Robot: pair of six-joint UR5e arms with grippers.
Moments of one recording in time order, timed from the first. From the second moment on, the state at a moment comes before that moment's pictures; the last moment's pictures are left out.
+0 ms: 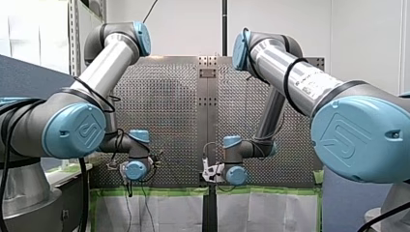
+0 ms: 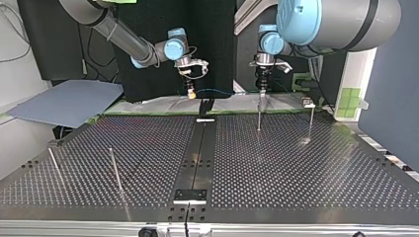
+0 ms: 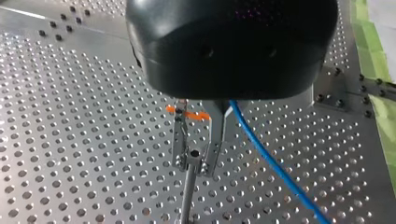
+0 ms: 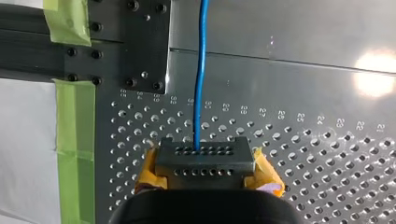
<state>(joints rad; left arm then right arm) -0.16 -2.35 -2.15 -1.85 -1.72 -1.84 2.24 -0.56 1.59 -0.88 1.67 1.50</state>
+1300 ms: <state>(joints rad) -0.09 -2.35 -2.12 -1.86 -1.71 -1.86 2.22 -0.55 1.58 -0.86 1.68 1.48</state>
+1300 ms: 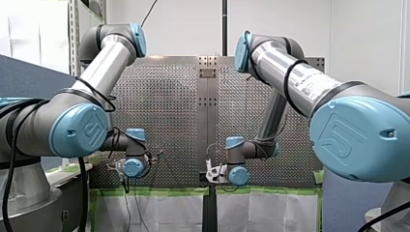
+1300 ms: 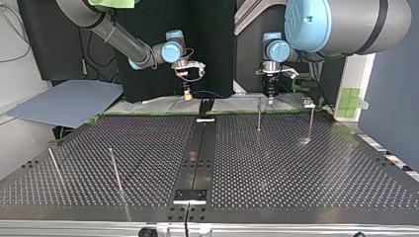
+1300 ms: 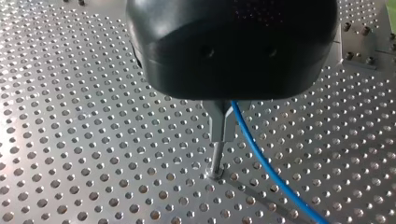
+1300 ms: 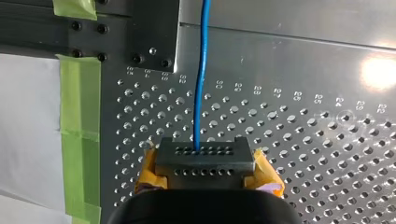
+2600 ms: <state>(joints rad) -0.05 -2.35 -2.04 -1.93 -1.64 -1.91 2.18 -0.50 1.55 -0.85 1.69 1.50</state>
